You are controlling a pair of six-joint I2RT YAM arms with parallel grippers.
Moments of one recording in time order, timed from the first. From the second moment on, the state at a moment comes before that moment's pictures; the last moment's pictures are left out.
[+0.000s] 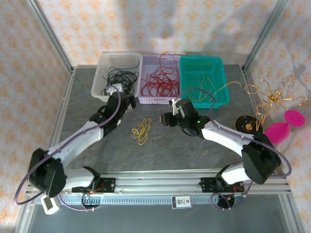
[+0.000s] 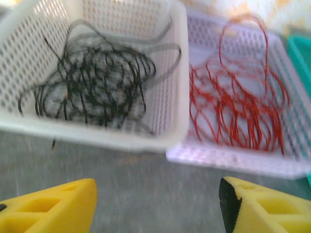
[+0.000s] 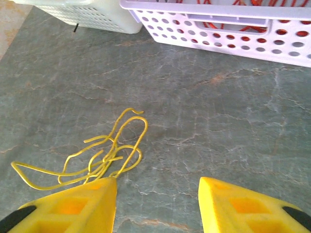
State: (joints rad) left arm -0.49 1.21 0.84 -0.21 -0.40 -0.51; right arm 0.66 1.39 0.82 -0.11 -0.12 0.42
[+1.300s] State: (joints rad) left arm -0.60 1.14 0.62 -0.38 -0.04 -0.58; right arm 0.64 1.32 0.70 -0.03 -0.12 0.39
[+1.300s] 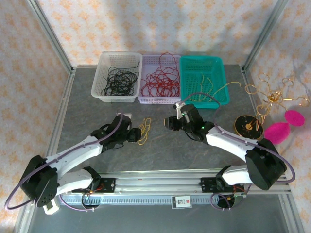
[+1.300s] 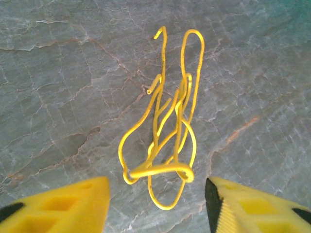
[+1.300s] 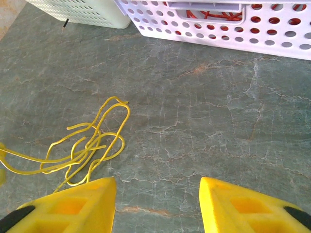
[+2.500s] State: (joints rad) left arm -0.60 1.06 0.73 -0.35 0.12 -0.32; right arm 0.62 1.41 0.69 0.15 -0.38 0.52
